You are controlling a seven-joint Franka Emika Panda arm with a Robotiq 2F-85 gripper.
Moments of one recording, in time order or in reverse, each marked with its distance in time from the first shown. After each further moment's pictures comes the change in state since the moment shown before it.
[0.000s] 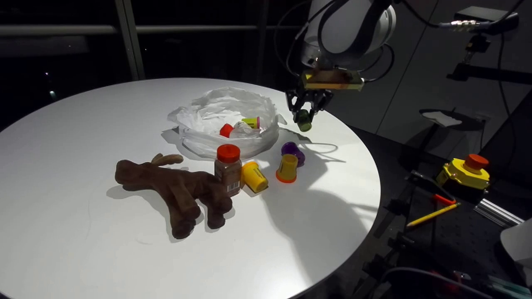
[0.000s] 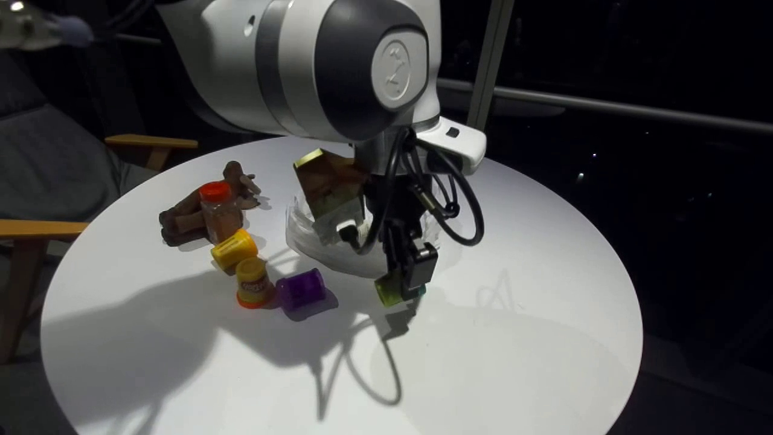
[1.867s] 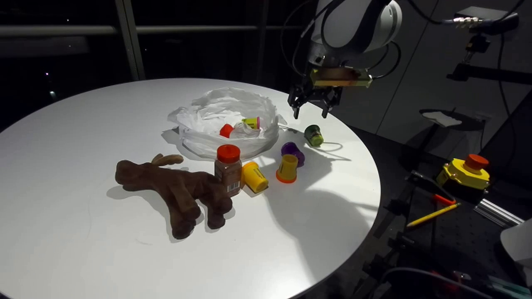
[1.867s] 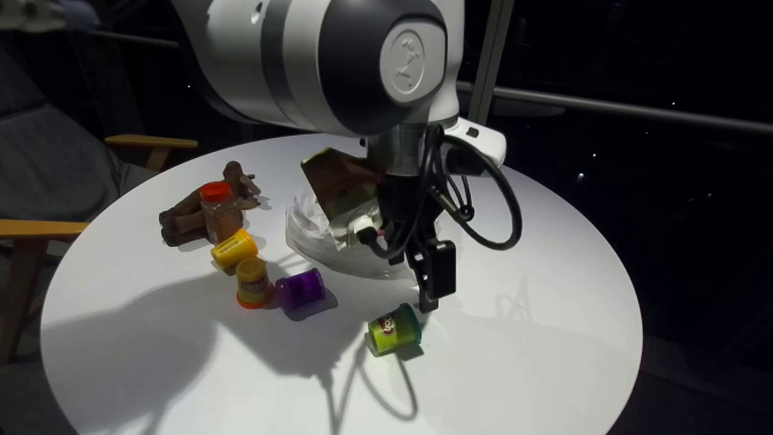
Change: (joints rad) arm 0.015 -0.024 -0.043 -0.010 0.066 -0.037 -0.102
